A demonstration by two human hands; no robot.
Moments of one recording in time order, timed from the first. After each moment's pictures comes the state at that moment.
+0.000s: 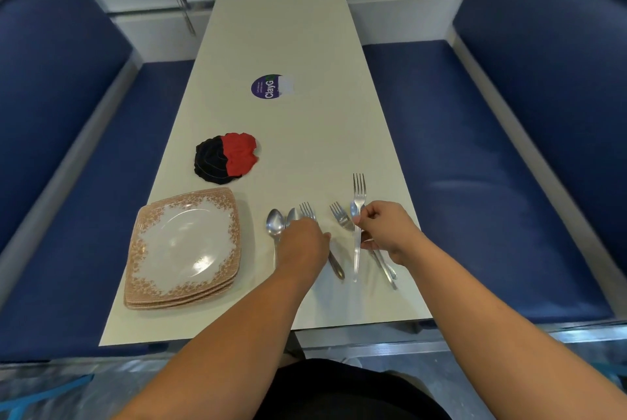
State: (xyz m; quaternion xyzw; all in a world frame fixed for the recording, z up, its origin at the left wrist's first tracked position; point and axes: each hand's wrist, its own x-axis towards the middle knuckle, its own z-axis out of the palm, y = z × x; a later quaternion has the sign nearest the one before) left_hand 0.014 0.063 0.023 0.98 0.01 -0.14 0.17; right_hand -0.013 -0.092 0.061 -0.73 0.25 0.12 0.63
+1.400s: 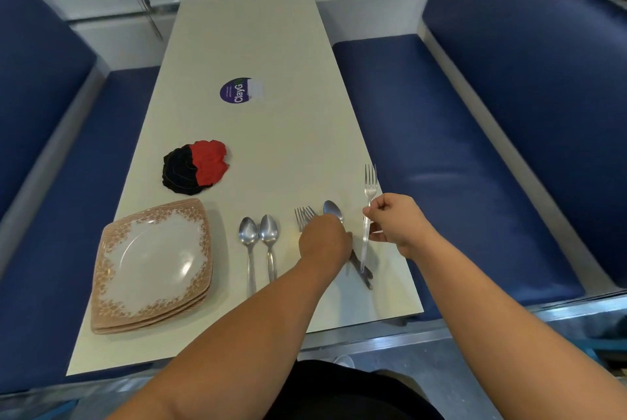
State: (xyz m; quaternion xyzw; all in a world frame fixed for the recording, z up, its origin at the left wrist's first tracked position) left_hand 0.009 -0.017 0.025 0.97 -0.08 -0.16 0.17; right_hand -0.022 -0.152 0.061 -0.73 0.30 0.07 0.62
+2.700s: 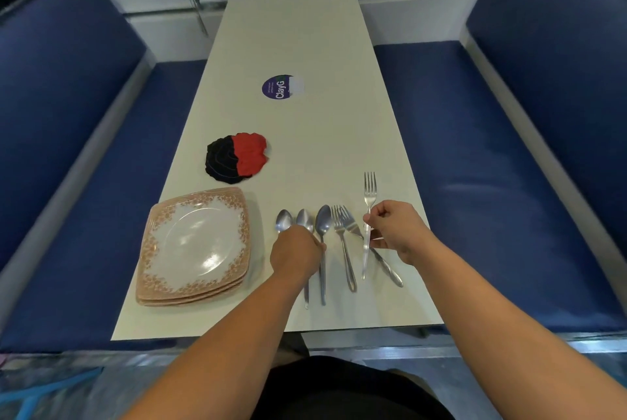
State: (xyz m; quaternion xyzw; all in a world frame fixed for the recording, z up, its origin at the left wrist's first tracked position) left_hand 0.014 0.095 0.015 0.95 0.07 -0.19 0.23; right_hand -0.005 -0.094 0.058 -0.73 0.26 0.12 0.62
